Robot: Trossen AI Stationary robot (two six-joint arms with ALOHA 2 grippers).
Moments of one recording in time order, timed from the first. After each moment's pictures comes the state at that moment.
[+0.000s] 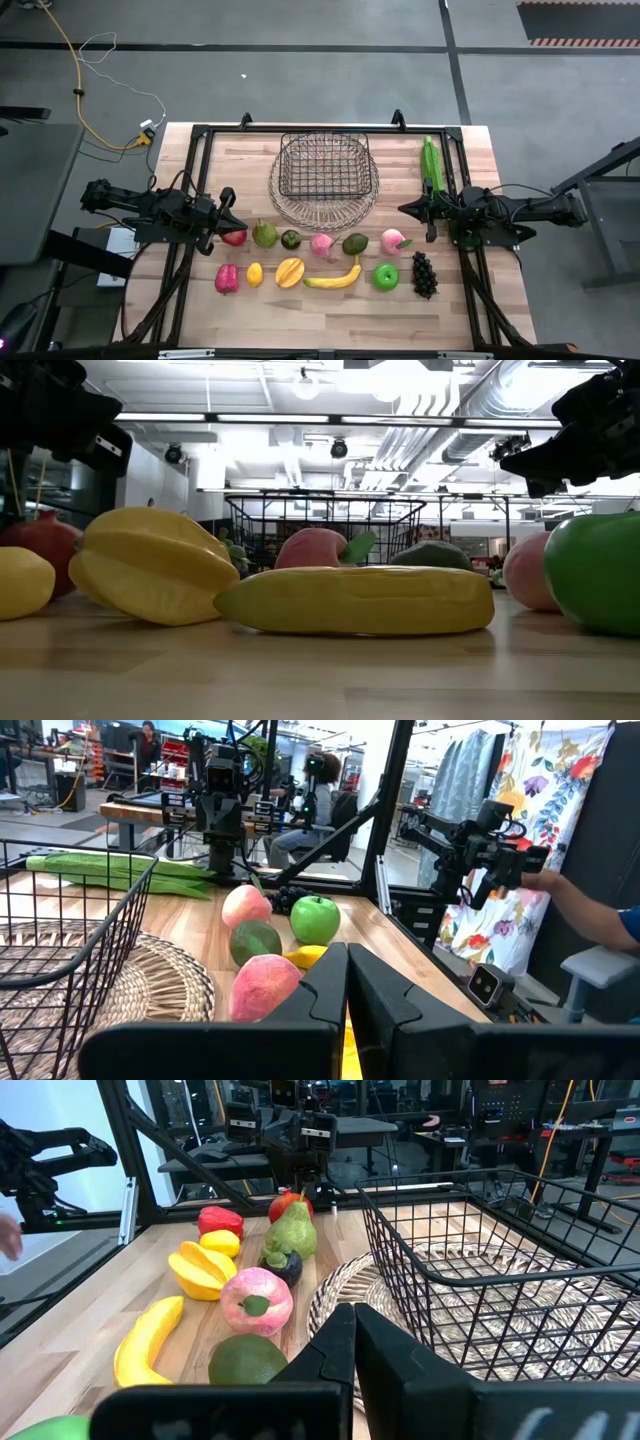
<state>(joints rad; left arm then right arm) -0.11 0.00 0.01 0.01 0.01 -0.16 0.02 0.10 0.02 0.00 0.06 0.05</state>
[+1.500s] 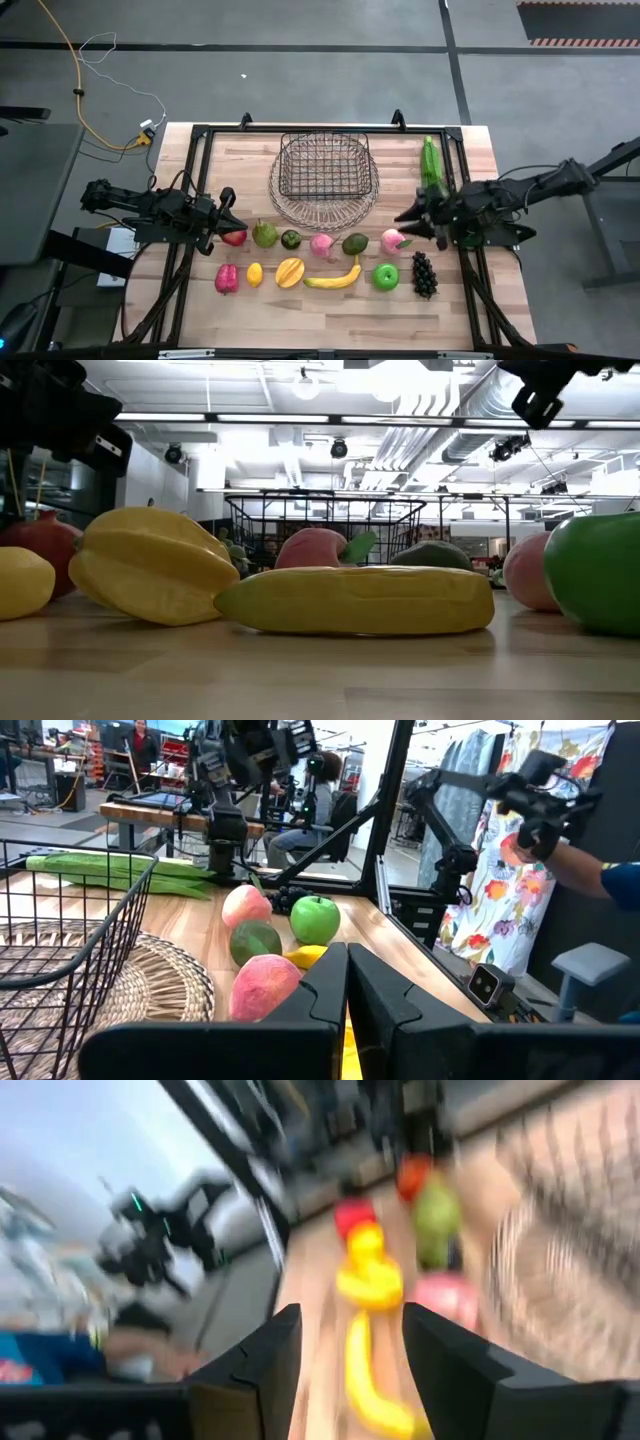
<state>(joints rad) -0.11 0.00 0.01 0.01 0.01 -0.16 0.30 0.61 0.54 -0.18 0.05 0.59</state>
